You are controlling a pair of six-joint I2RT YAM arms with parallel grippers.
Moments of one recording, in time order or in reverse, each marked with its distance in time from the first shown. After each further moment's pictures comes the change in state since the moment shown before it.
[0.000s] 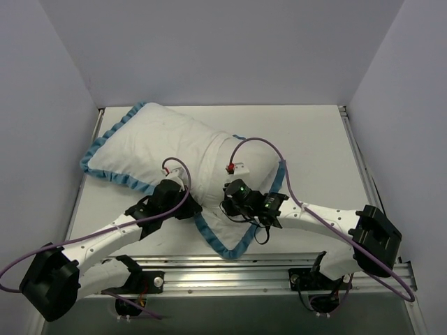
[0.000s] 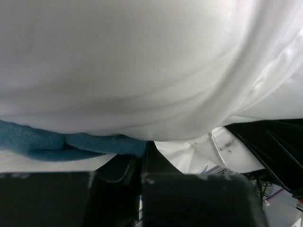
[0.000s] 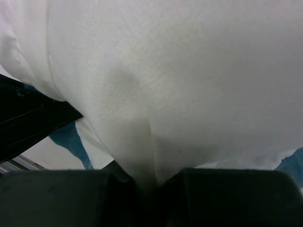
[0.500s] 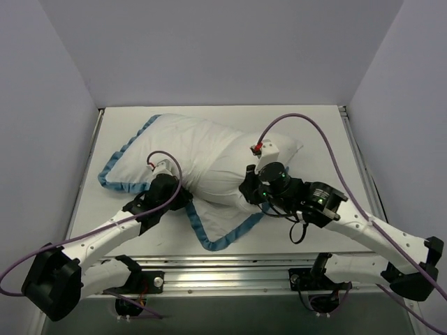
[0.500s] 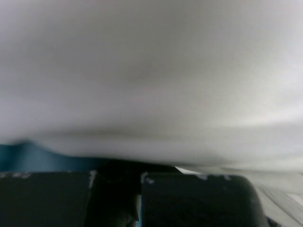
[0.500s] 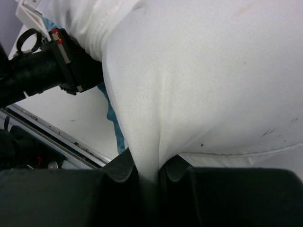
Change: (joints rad) left arm 0.059 0.017 0.032 -0.009 -0.212 -0.070; right arm 0.005 -0.295 0.305 -0.436 0.029 -0.108
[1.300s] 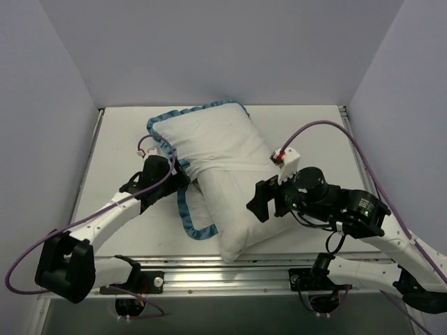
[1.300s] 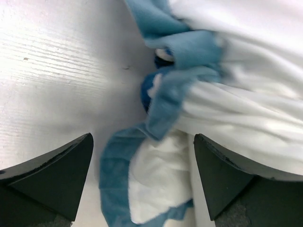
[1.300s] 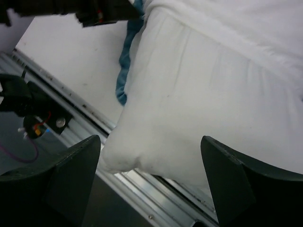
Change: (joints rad) left arm 0.190 0.182 0.190 -0.112 0.033 0.081; right arm 0.002 -0.188 0.106 -0.269 -0.208 -0.137
